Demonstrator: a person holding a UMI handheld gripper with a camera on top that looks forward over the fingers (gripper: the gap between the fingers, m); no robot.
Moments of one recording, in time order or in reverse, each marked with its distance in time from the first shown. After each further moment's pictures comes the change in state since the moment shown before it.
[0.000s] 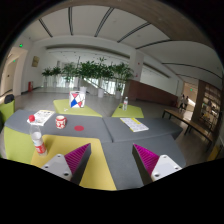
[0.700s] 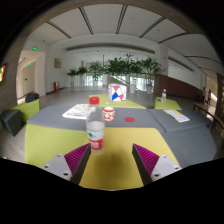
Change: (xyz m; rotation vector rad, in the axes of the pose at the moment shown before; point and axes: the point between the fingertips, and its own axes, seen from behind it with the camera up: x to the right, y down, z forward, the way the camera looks) arm -0.281 0.068 0.002 -0.026 -0.322 0.031
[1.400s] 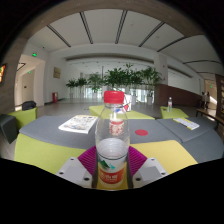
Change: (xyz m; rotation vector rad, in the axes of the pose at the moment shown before) arm -0.059 -0.029 0.154 0.145 0.011 0.014
